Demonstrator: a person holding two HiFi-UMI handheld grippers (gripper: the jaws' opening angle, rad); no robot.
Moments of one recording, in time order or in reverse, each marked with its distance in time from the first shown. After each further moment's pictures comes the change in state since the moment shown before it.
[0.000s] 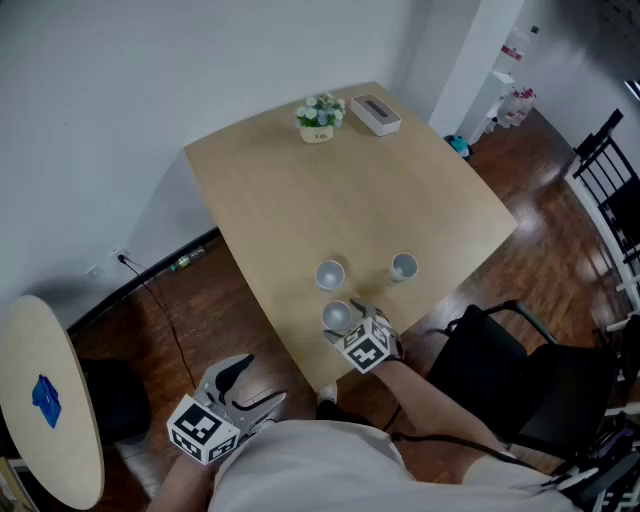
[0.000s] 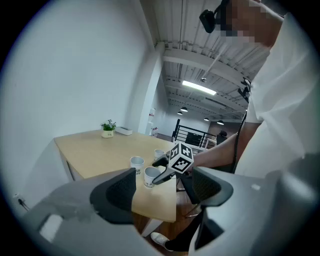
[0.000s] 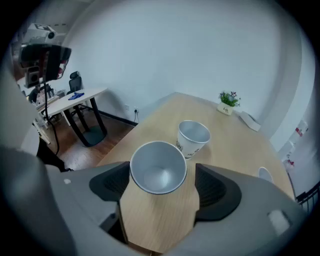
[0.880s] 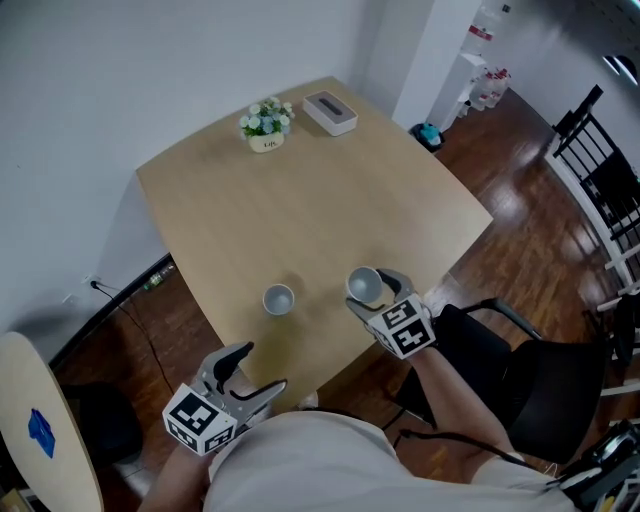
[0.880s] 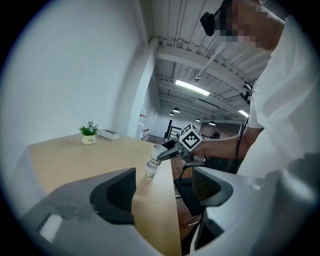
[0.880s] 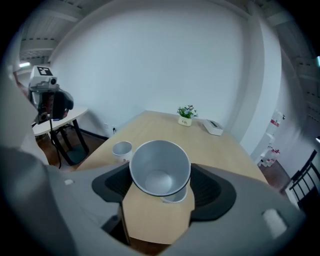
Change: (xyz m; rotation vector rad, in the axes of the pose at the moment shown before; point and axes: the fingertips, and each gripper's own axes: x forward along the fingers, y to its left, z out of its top) left arm 0.134 0.000 0.072 0.041 -0.025 -0.117; right arm -0.126 -0.203 0.000 0.148 -0.162 -0.180
